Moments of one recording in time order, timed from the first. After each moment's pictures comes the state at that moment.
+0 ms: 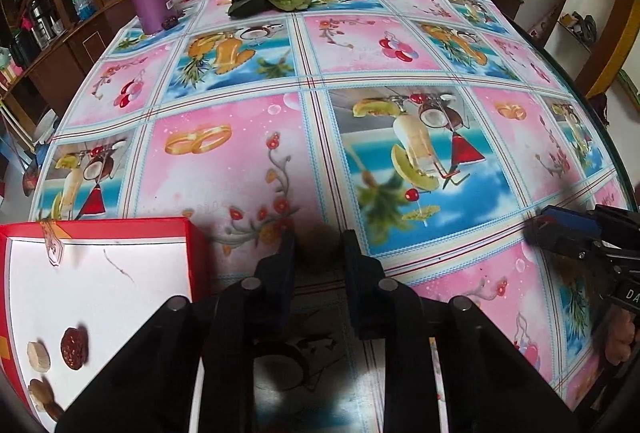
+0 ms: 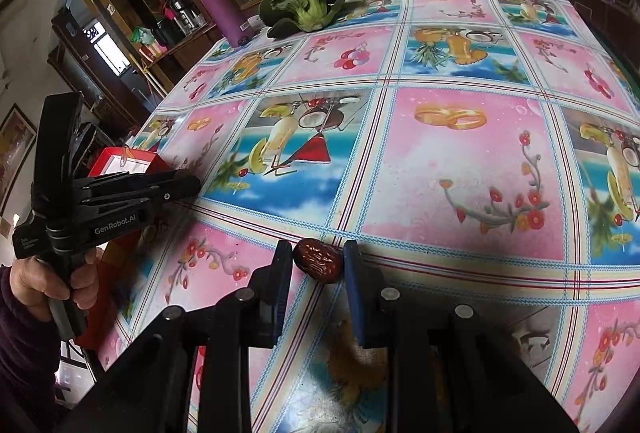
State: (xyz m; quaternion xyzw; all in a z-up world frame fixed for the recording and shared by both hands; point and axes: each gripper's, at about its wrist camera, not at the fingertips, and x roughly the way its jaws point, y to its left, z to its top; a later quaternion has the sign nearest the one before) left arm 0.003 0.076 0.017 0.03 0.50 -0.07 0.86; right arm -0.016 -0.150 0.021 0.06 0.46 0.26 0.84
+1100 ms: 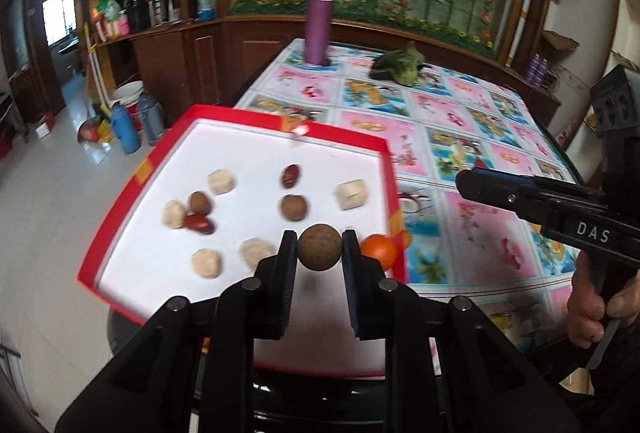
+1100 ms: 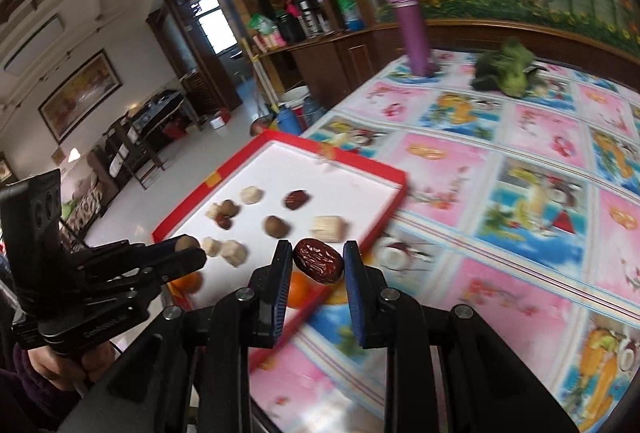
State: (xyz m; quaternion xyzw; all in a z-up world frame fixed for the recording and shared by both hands) left arm -0.206 0.196 0.080 -0.07 0.37 0.05 0.92; right arm -0.110 0.021 0.091 0.00 0.37 0.43 0.82
